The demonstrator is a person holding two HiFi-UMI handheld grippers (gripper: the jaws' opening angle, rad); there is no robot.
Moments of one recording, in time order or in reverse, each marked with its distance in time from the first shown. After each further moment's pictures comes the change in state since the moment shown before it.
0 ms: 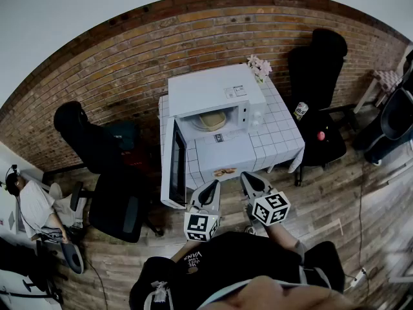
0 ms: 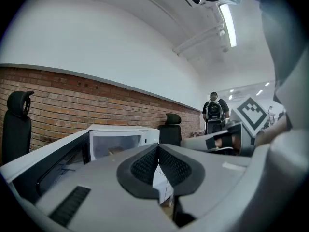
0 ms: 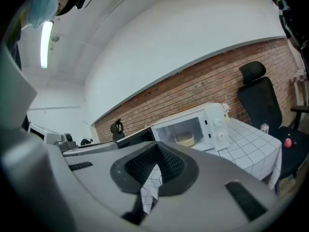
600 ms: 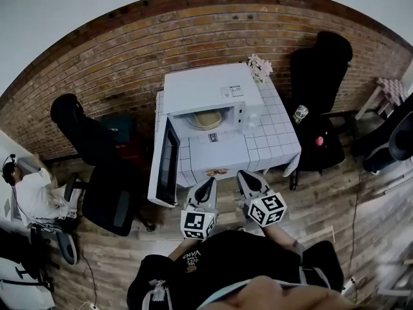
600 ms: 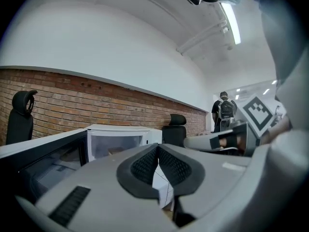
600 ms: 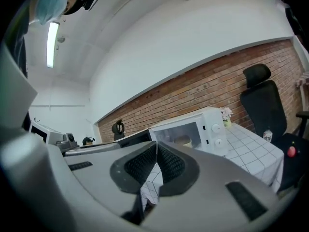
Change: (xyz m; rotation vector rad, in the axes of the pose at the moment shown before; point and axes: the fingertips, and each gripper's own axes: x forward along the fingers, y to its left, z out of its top) left arm 0.034 -0.009 -0.002 -0.012 -0.016 0.064; right arm 0.002 -0.030 0.014 -0.047 -0.033 0.044
